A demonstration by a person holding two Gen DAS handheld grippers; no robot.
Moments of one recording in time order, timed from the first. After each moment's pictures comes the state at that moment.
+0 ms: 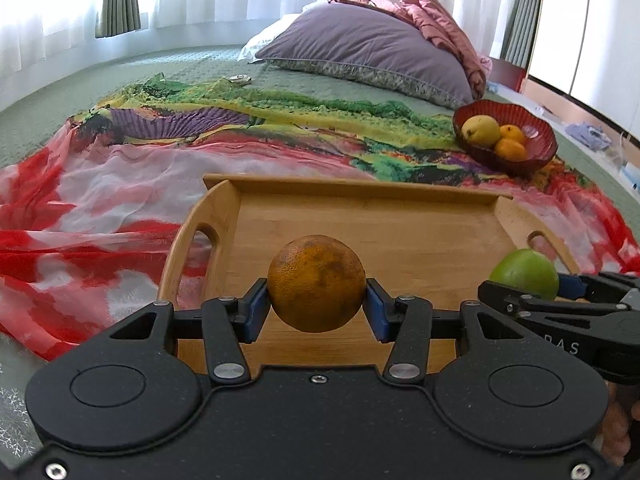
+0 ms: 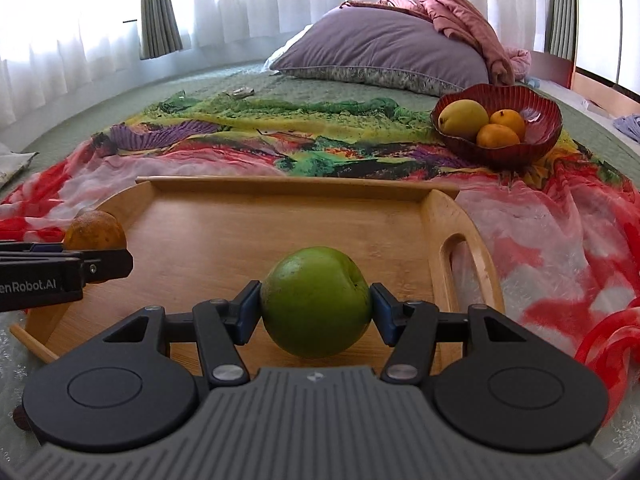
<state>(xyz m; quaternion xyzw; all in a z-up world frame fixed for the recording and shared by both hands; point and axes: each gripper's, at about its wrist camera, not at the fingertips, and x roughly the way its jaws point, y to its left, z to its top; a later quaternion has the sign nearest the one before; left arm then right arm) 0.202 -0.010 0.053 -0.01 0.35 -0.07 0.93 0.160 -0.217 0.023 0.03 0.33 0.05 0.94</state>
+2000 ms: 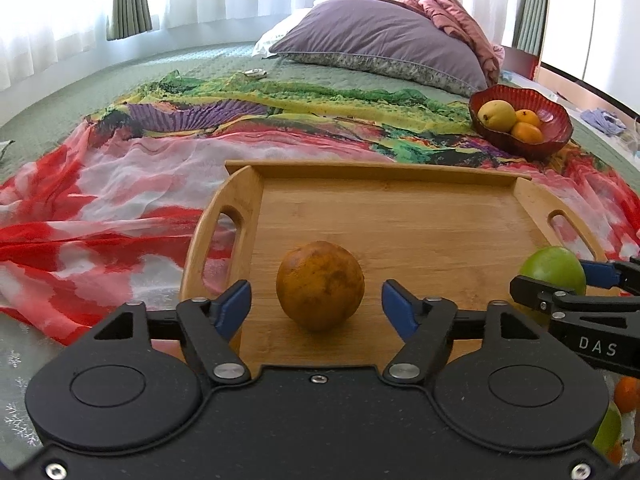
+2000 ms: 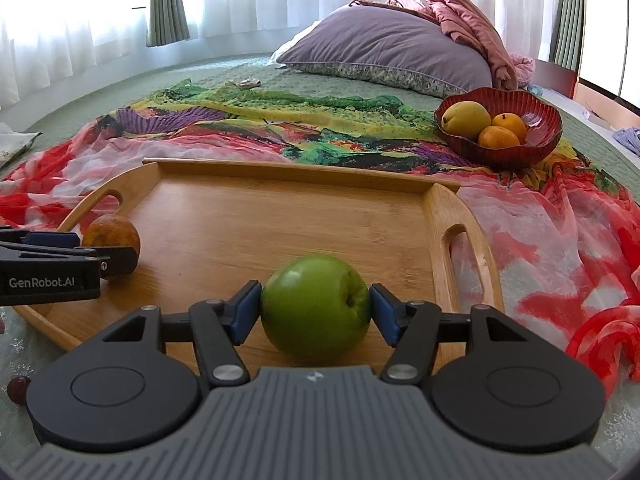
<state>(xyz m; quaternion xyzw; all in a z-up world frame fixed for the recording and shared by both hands) 0.189 0.000 0.045 0.01 0.35 -0.05 0.93 0.145 -0.211 0.023 0.00 0.34 0.05 0.94</state>
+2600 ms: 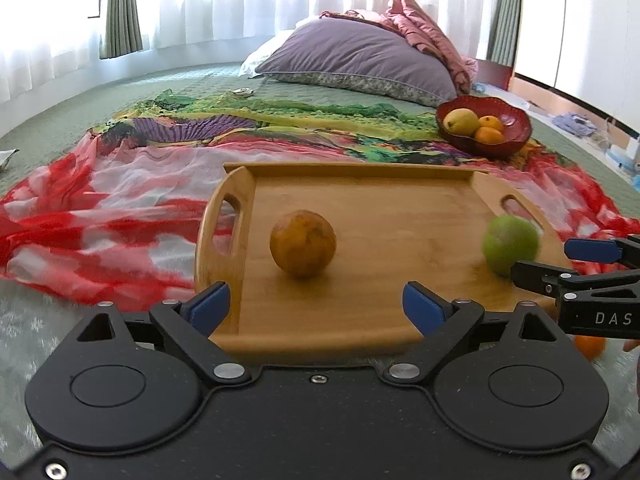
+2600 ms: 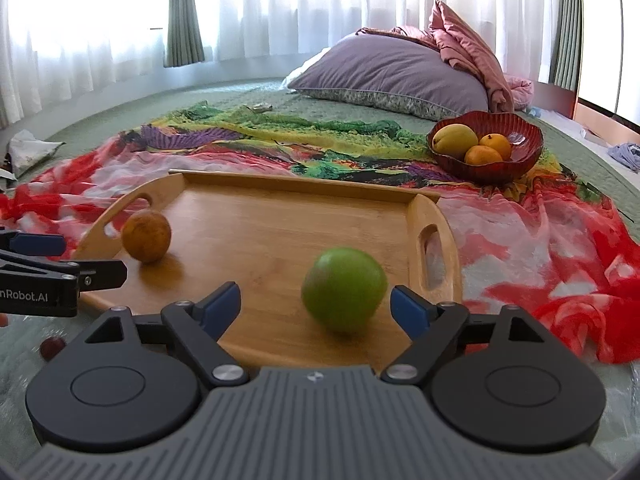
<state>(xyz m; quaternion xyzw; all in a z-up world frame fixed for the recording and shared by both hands) 0.110 0.006 0.061 0.01 0.32 -0.08 0.94 0.085 -0.226 0.043 0.00 0.30 0.07 0.95</state>
